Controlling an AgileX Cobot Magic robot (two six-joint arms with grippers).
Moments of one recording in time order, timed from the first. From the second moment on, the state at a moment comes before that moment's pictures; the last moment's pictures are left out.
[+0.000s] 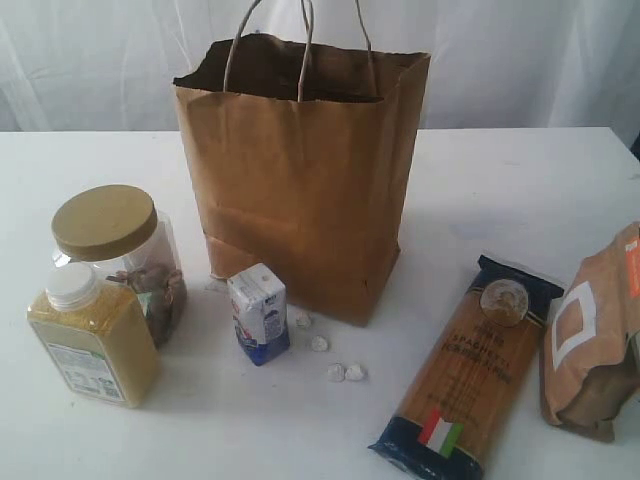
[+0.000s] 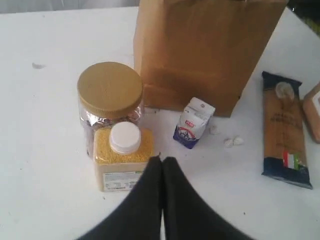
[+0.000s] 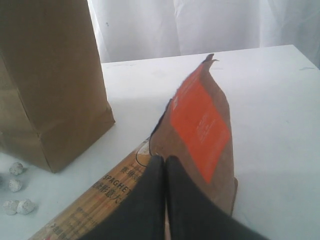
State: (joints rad) left arm -0.19 0.48 -0.89 -0.33 1.06 0.14; right arm 0.17 0.01 0.00 -0.02 0.27 0.13
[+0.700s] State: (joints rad) left arm -0.19 1.52 -1.33 -0.38 1.01 0.38; right arm 0.17 0.01 0.00 -0.02 0.27 0.13
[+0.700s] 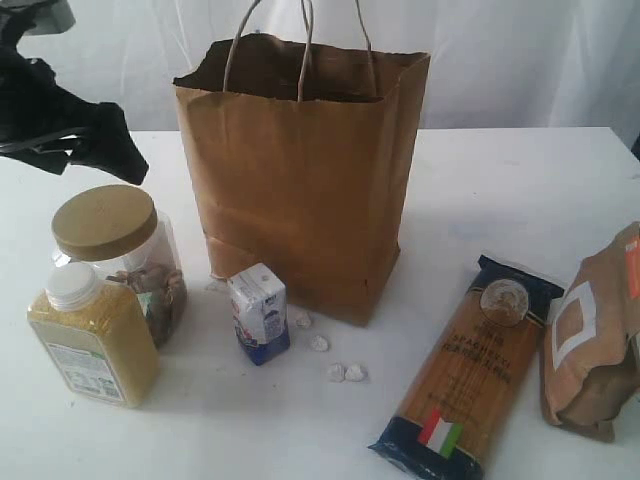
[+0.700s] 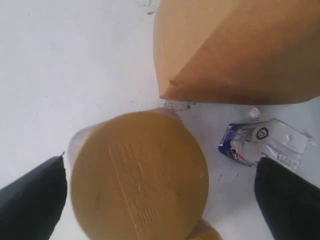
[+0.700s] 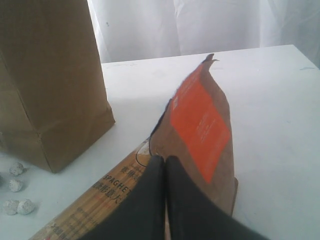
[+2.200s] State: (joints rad) left arm -0.28 1.70 -1.48 -0.18 1.17 0.26; right arm 0.17 0.01 0.00 -0.02 0.27 0.13
